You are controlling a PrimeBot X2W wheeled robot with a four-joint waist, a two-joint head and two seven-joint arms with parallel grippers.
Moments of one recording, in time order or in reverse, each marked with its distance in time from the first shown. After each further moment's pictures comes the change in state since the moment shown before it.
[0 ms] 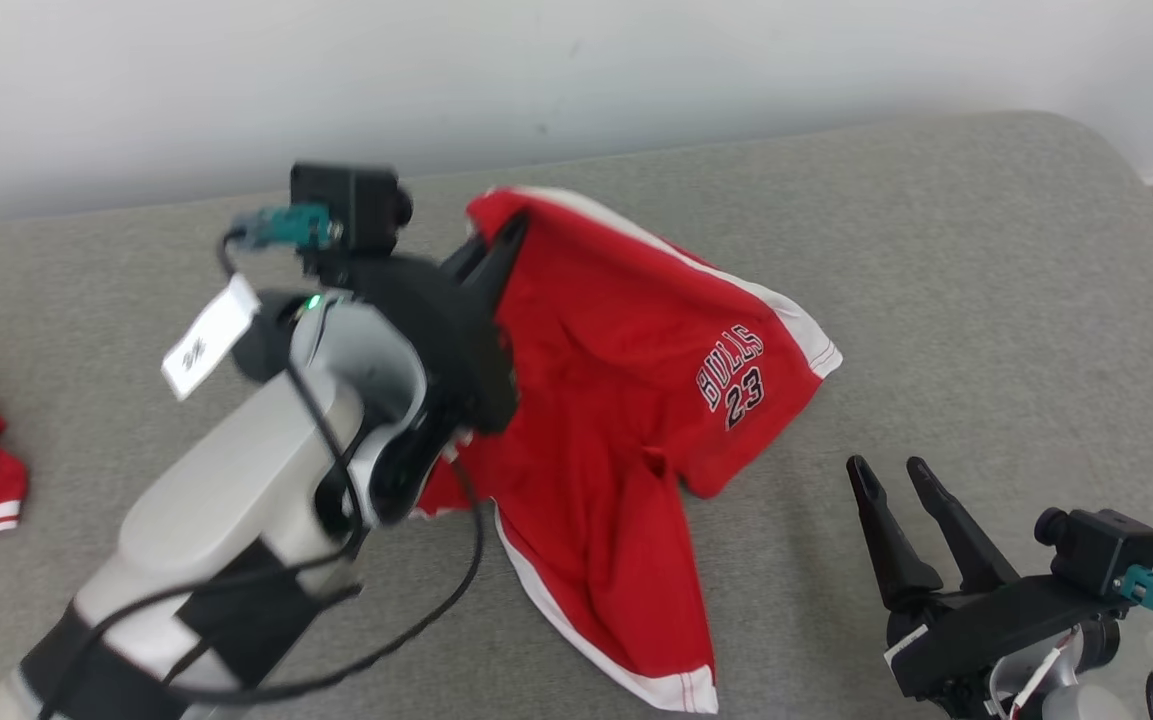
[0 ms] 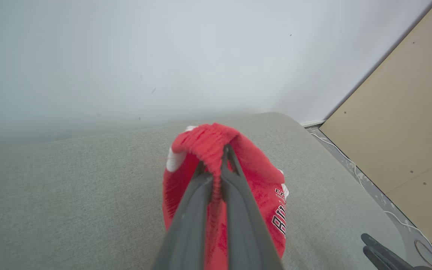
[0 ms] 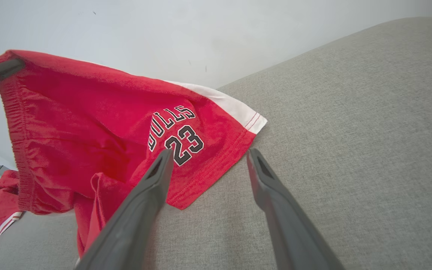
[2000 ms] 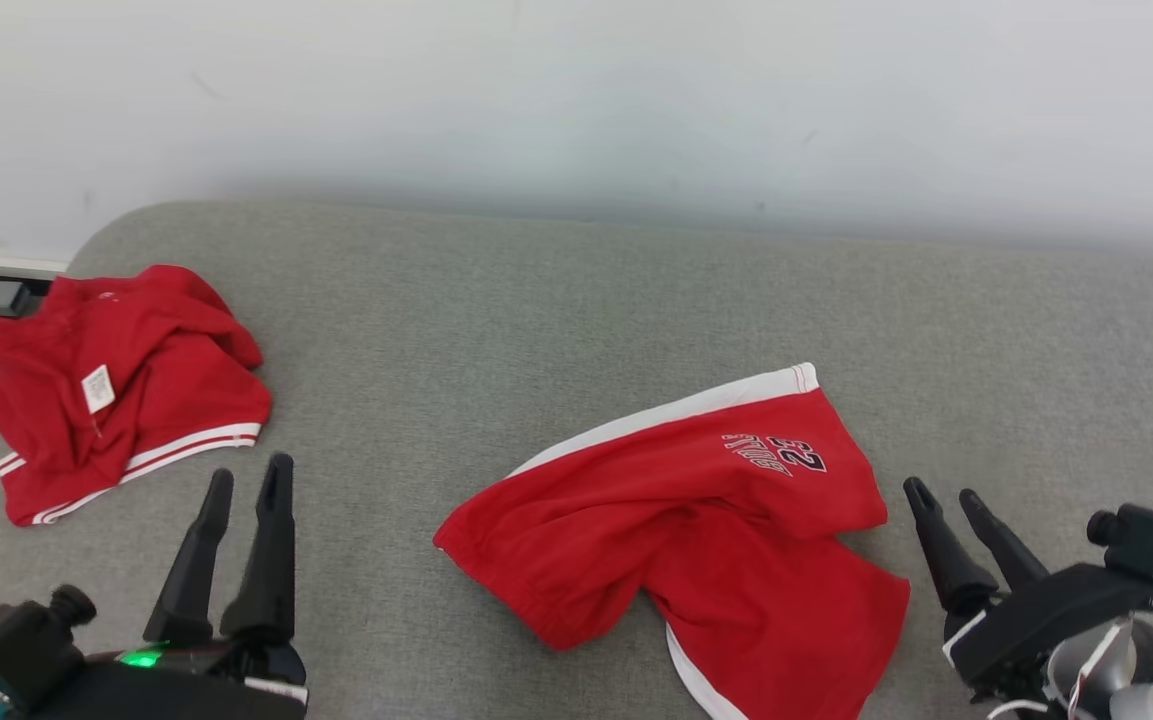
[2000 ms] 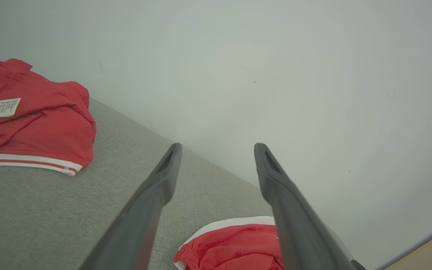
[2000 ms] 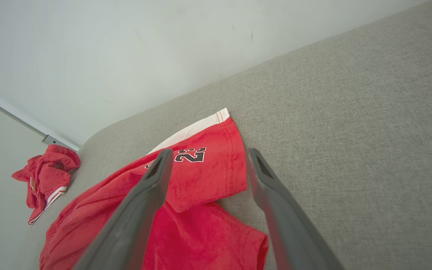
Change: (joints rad) left arm 0.861 0.131 0.489 -0.560 0.031 -0.021 -0.381; right arm 0.008 0.000 -0.131 0.051 0.057 0.000 0.158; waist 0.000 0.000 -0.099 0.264
